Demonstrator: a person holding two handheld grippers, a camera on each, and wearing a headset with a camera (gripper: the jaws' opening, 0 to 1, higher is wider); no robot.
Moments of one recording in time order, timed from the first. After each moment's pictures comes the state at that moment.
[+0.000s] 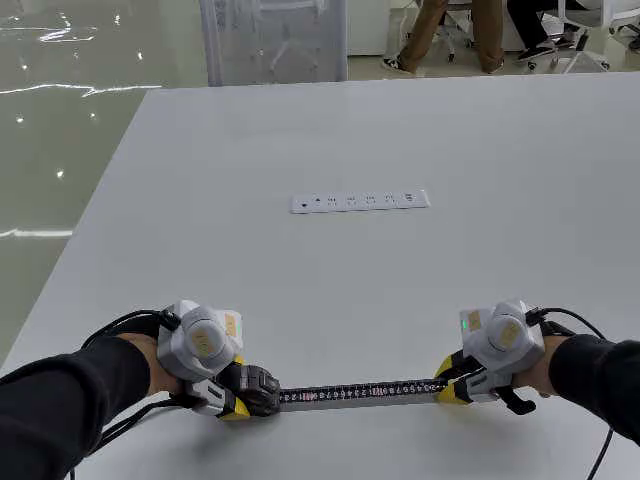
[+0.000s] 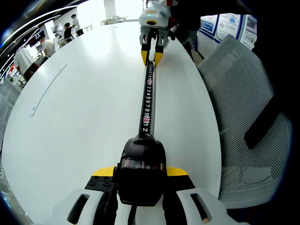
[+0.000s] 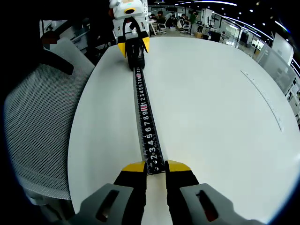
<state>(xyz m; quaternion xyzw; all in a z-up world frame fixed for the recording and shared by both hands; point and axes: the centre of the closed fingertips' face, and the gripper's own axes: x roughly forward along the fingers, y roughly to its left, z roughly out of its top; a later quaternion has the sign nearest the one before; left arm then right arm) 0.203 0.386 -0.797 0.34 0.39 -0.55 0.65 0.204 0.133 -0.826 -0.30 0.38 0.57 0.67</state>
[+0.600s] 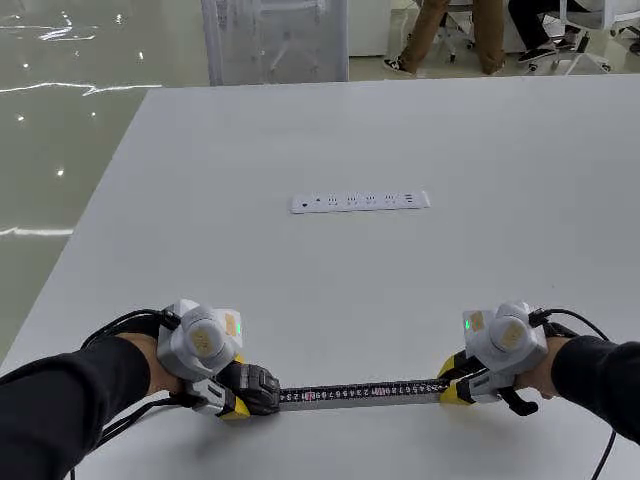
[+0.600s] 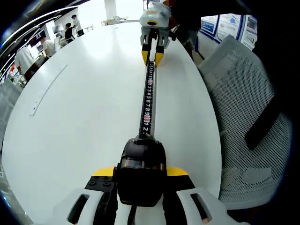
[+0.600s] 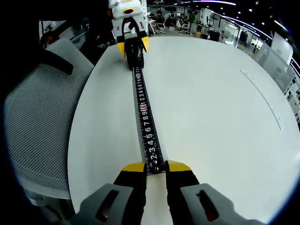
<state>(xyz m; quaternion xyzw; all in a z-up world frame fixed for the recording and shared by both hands) 0.203 0.386 -0.798 0.34 0.38 -0.55 0.66 0.204 0.131 -0.825 -0.30 0.38 0.56 0.67</state>
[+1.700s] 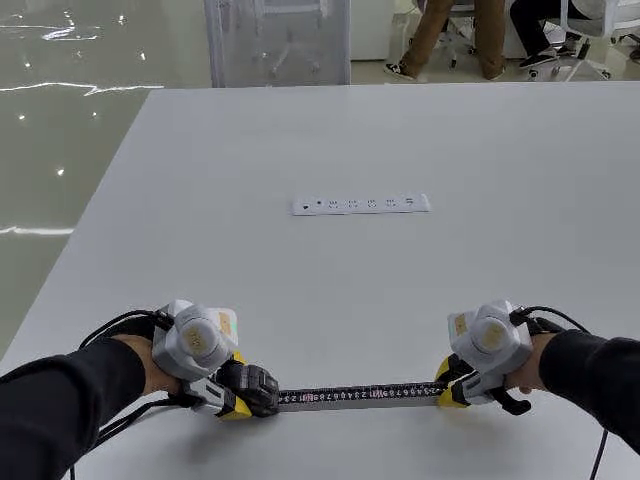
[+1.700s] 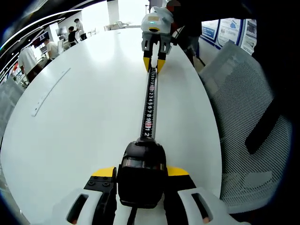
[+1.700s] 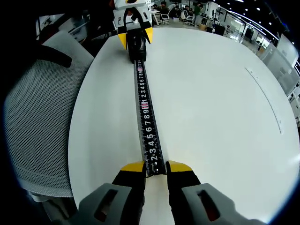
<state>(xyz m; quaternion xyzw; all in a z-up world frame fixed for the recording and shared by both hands) 0.205 0.383 -0.794 0.31 0.37 -0.56 0.68 0.204 0.134 -0.827 -0.33 0.41 0.56 0.65</state>
